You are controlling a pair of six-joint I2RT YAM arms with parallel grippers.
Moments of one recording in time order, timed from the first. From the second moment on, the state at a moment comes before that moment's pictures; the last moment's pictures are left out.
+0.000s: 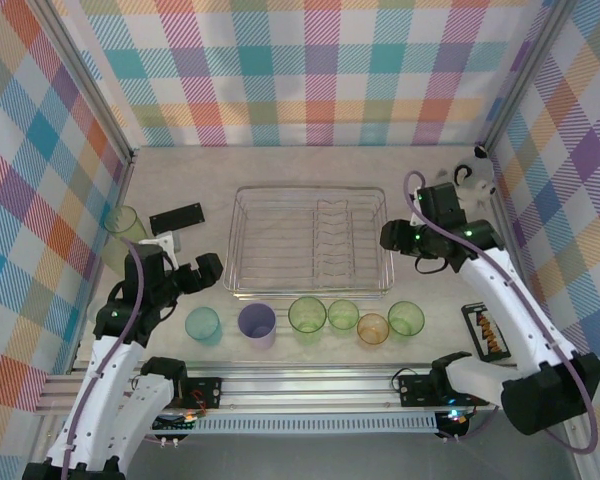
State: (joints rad) left arm -0.14 0.64 0.68 -0.70 0.14 -0.45; right arm 0.33 1.14 1.15 -0.93 -0.13 0.45
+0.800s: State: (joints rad) left arm -0.15 0.59 0.66 -0.68 0.17 -0.45; right arm 0.89 1.38 1.29 -1.13 -0.11 0.68
